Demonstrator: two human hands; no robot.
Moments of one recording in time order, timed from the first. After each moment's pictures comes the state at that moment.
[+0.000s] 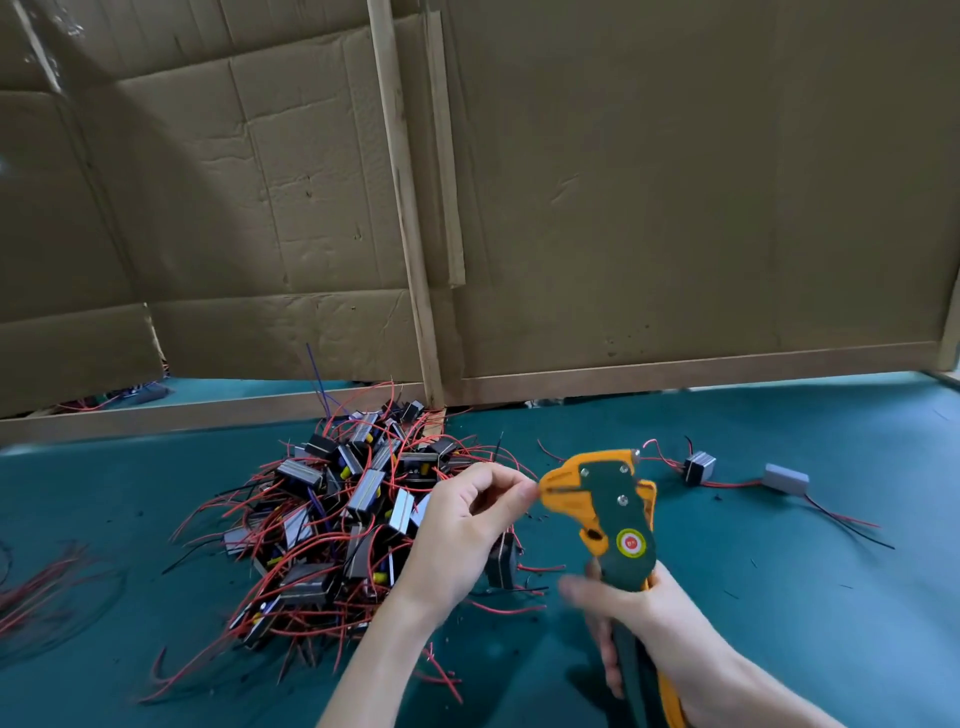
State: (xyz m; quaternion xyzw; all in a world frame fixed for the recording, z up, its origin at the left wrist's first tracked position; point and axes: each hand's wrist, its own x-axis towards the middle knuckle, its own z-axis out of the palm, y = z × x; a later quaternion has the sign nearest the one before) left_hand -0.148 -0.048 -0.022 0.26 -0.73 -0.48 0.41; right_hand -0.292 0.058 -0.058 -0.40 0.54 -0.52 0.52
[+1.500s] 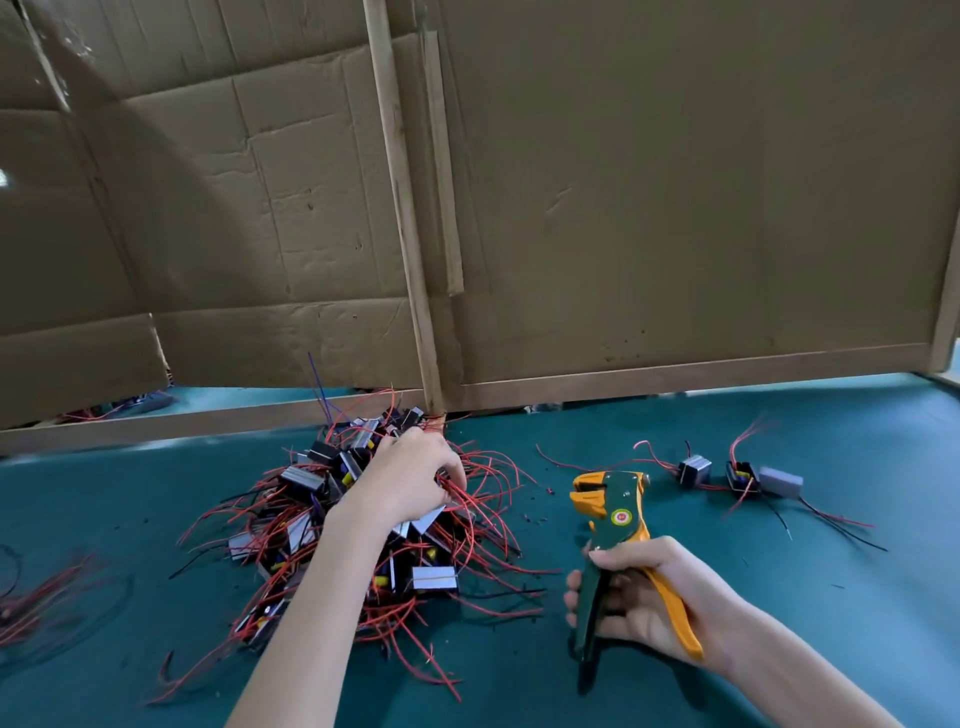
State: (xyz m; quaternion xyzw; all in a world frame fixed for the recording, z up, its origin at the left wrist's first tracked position) left_hand -0.130 -0.131 0.011 0.39 -0.92 -0.02 0.05; right_hand -0.325 0.037 -0.060 -0.16 0.43 -0.55 0.70
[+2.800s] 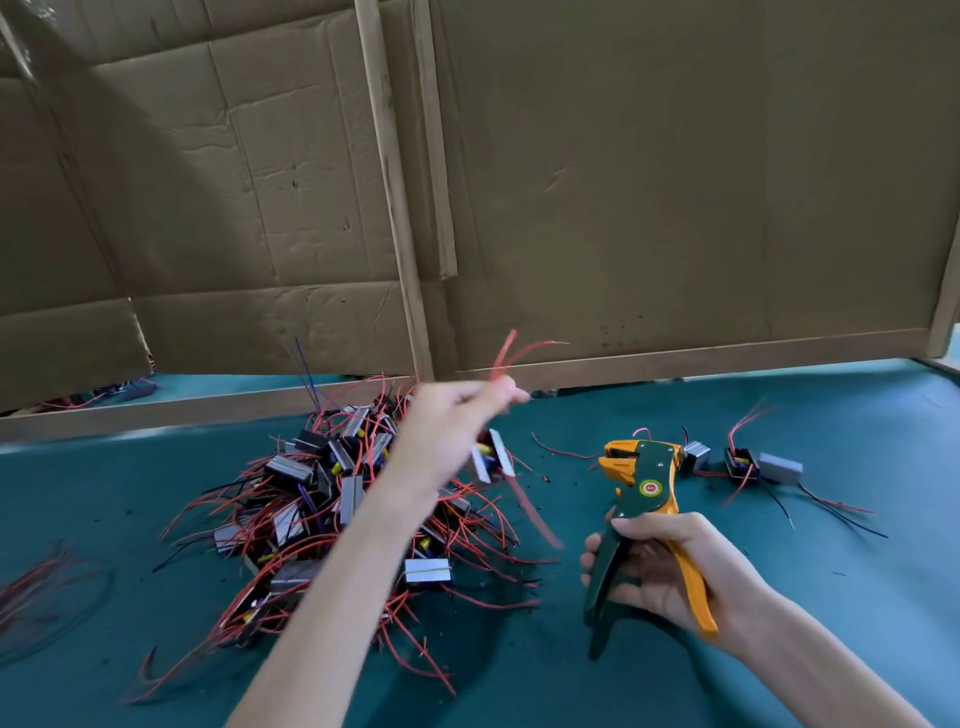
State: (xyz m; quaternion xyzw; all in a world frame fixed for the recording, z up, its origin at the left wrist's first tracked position) left_hand -0.165 -0.081 0.036 0.34 -0.74 -0.43 0.39; right_hand -0.341 0.040 -0.057 -0.17 0.42 -0.61 0.65
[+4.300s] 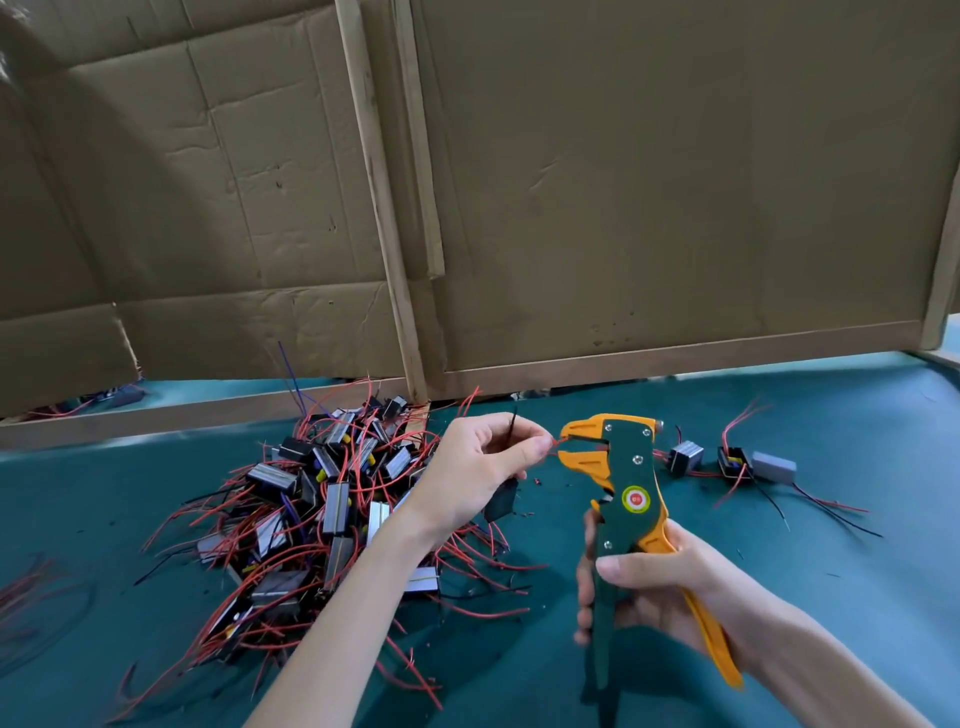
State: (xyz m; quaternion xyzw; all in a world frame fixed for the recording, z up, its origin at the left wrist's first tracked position) left_hand -0.182 -0.077 0.005 0.23 -0.76 -0.50 0.33; right_hand -0.340 0.056 -0.047 -0.39 0.35 -0.54 0.65
